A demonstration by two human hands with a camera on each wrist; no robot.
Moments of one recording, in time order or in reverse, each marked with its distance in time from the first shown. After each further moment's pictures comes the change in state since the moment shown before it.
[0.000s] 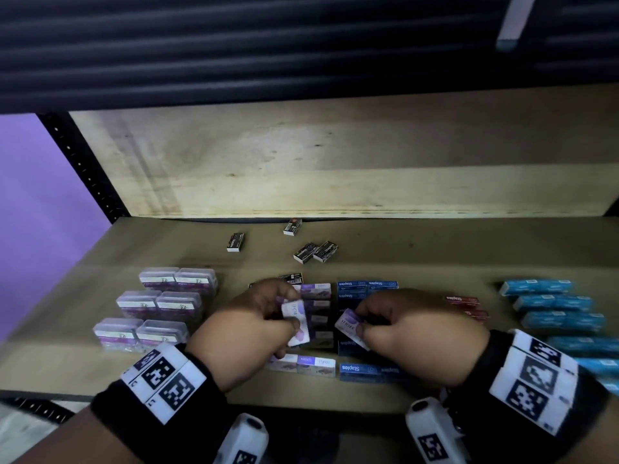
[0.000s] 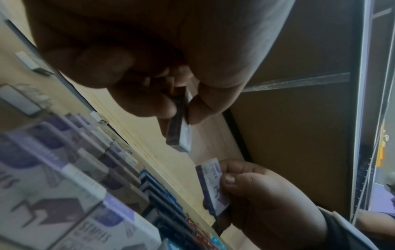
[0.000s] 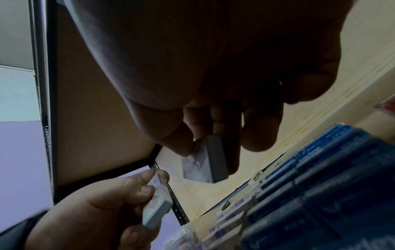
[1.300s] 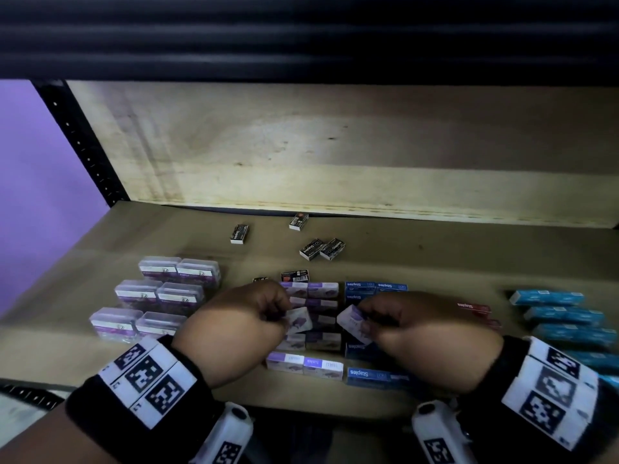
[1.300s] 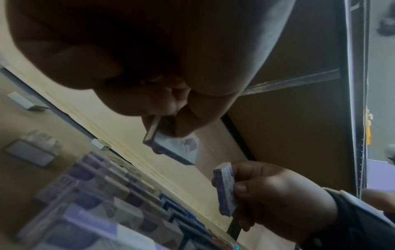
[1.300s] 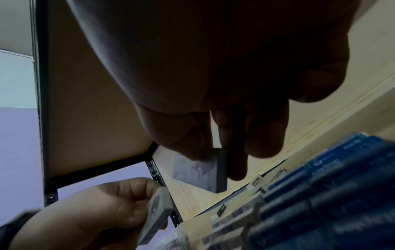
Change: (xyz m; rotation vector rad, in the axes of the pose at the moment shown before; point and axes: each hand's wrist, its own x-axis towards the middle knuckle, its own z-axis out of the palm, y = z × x) left_hand 0.001 -0.010 -0.023 0.352 0.104 0.103; right_hand 0.012 -0.001 0.004 0.017 -0.009 -0.061
